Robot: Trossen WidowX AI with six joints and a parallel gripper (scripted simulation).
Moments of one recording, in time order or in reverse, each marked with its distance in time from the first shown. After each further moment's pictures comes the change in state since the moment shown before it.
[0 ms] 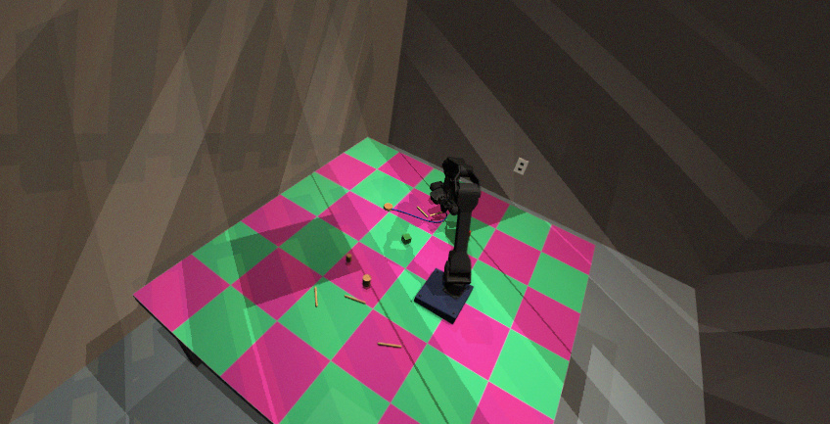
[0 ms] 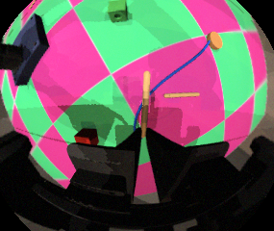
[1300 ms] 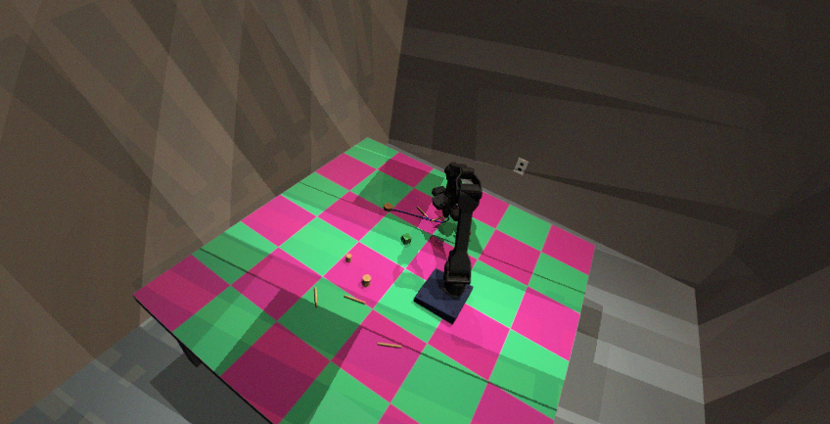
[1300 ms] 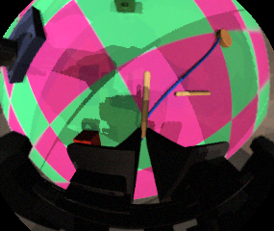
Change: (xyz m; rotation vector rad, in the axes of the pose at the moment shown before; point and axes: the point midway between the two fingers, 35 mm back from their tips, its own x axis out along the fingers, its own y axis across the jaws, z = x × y) arm 0.017 0.015 -0.005 -0.002 0.007 -0.009
